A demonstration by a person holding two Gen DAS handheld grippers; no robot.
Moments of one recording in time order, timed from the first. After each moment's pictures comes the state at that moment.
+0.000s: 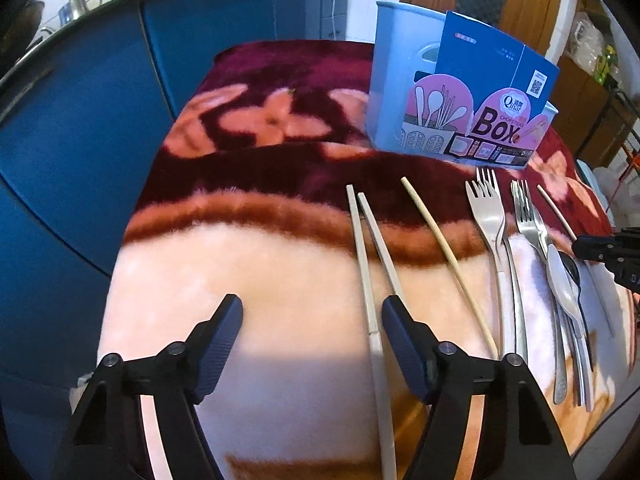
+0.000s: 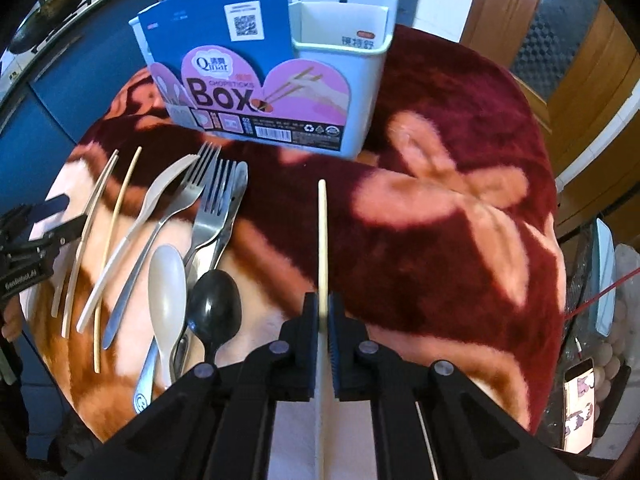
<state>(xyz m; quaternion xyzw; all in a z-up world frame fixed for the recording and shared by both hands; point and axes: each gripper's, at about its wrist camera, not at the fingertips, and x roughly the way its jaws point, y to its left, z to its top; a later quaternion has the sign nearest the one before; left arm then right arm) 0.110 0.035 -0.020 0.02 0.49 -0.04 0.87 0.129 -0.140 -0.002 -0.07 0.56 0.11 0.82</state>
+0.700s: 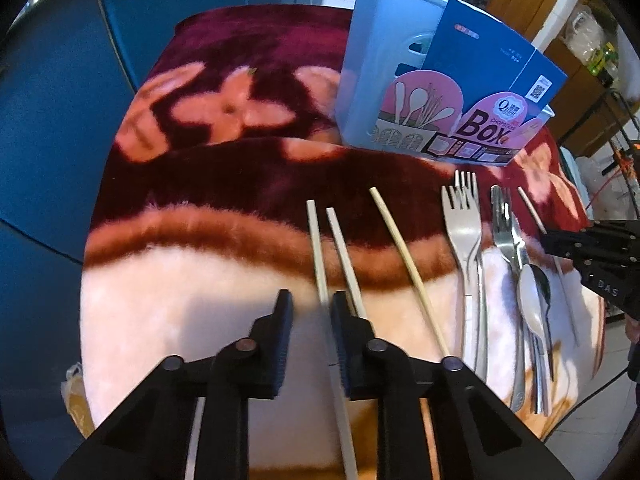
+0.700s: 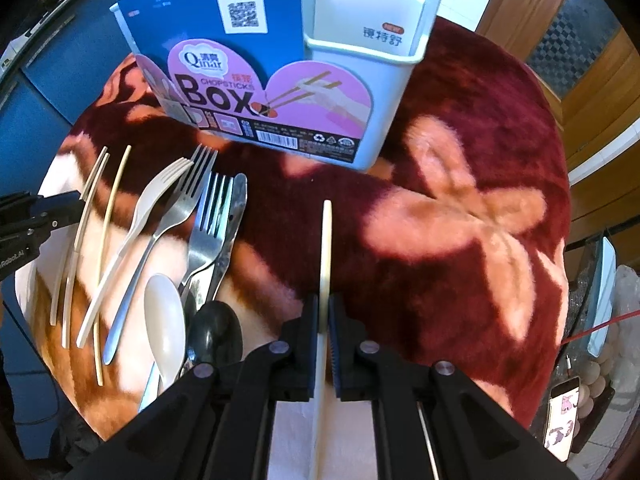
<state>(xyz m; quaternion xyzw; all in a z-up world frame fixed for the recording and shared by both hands) 0.146 0.025 -0.014 -0.01 0.57 -0.09 0.82 0.173 -0.123 -0.002 -0.09 0.60 0.12 0.78</state>
